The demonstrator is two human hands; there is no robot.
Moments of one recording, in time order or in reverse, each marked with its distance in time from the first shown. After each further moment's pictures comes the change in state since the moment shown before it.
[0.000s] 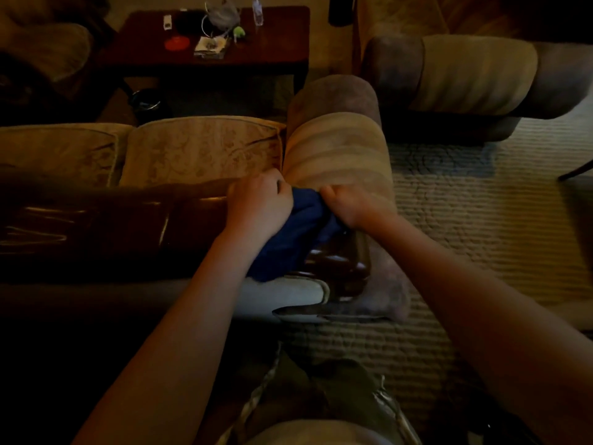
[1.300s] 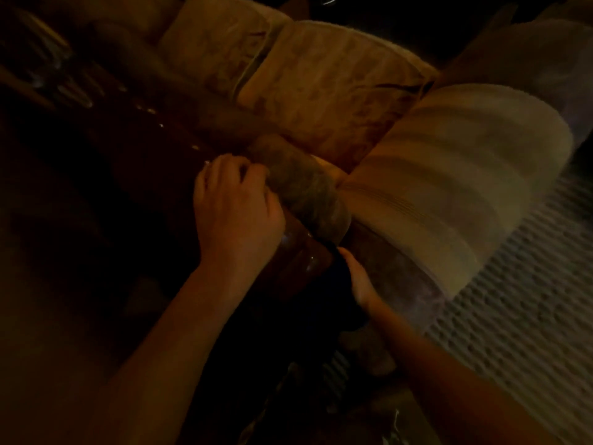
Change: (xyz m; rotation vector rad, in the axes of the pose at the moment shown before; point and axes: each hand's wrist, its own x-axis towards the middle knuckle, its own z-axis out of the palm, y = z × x) left_hand 0.004 0.090 0.097 0.558 0.326 -0.619; right_hand 0.075 0.174 0.105 0.788 -0.718 -0.006
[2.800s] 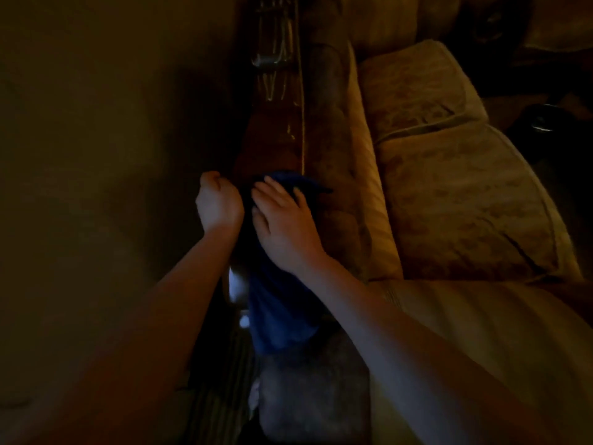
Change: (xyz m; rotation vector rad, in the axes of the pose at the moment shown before) left_hand 0.037 -0.039 -0.024 -0.706 0.556 -1.425; right_hand 0.011 -0.212 0.077 -0.887 -0.584 -1.319
